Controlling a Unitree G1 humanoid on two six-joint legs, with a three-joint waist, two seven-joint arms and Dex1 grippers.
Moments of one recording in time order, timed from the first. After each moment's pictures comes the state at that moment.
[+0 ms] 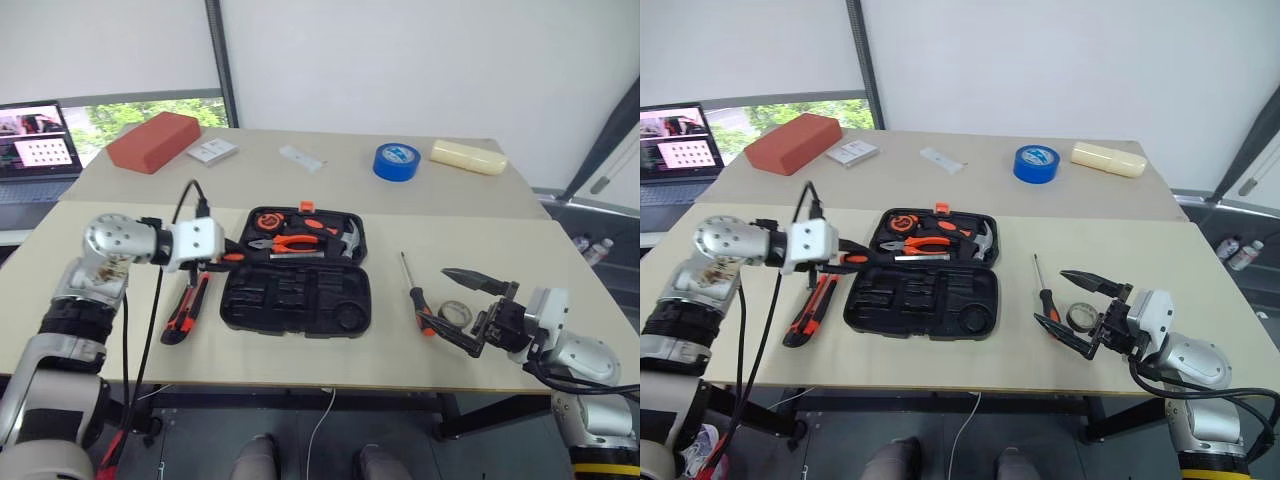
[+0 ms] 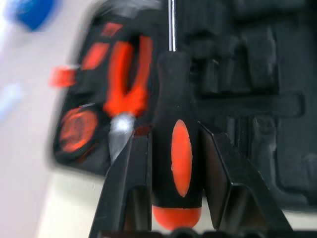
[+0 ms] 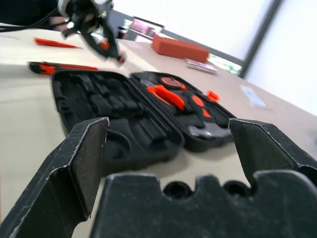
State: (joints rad) left arm -0.89 0.76 -0.27 0.75 0.07 -0.47 -1.28; right arm -0.03 -0.58 -0.24 -0.10 0.51 -0.19 1.06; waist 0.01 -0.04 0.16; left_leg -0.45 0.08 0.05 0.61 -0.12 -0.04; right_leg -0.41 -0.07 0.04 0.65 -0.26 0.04
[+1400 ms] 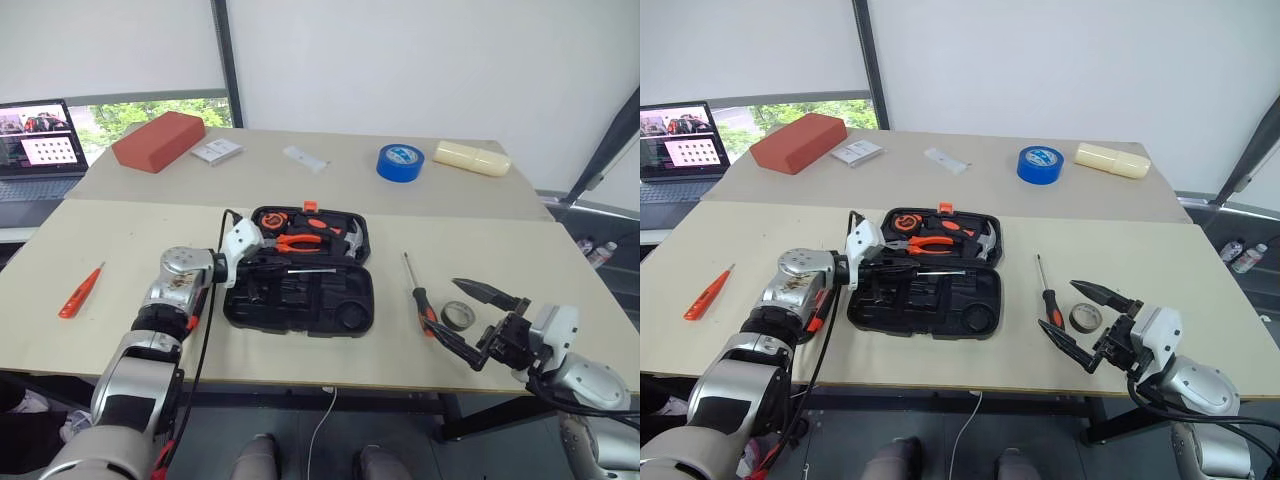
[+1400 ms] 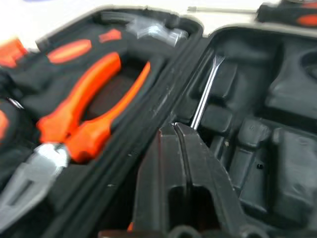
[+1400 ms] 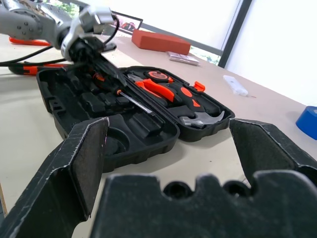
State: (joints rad) left arm -0.87 0.46 -0.11 0.83 -0.04 -0.05 -1.12; right arm 0.09 -0.55 -0.24 -0.21 0.50 -0.17 0.94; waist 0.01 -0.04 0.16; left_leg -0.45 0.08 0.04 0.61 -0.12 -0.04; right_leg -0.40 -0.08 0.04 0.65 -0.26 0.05
